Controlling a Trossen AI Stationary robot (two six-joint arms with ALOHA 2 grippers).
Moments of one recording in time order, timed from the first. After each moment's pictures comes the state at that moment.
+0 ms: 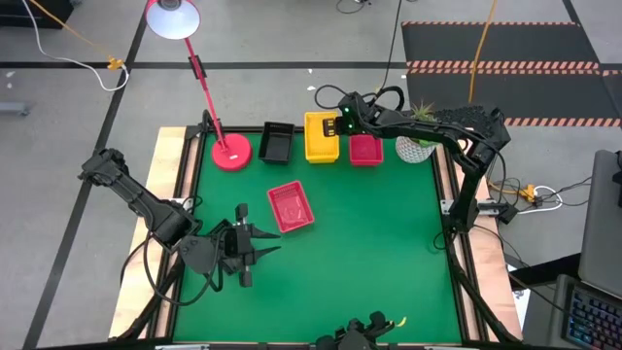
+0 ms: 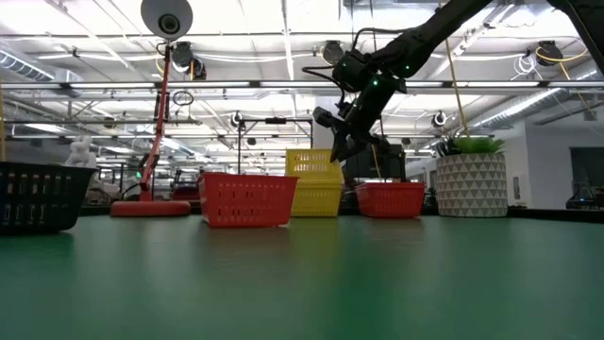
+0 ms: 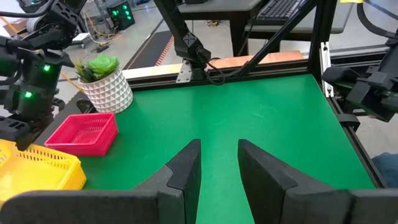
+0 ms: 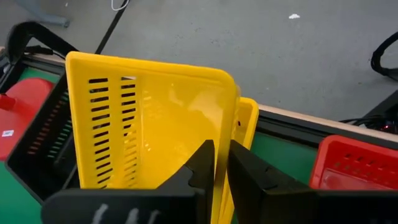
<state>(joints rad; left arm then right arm) -0.63 1.26 1.11 -0.29 -0.73 -0.15 -0.62 1.83 1.33 -0.28 0.13 0.64</state>
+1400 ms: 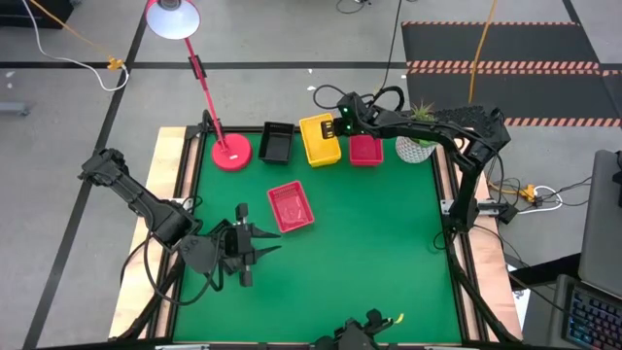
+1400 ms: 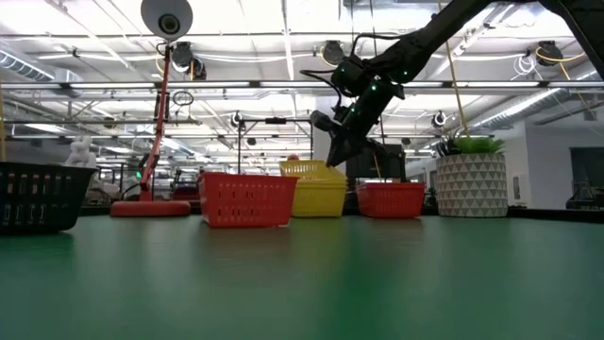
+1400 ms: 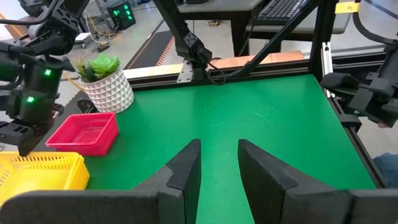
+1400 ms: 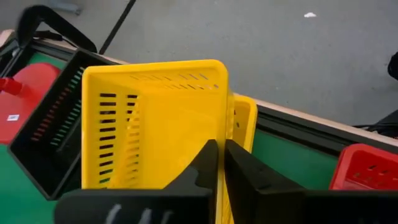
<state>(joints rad) -0.63 1.26 1.11 -0.29 -0.73 -0.15 -0.63 1.86 1.33 -0.24 0.08 0.59</state>
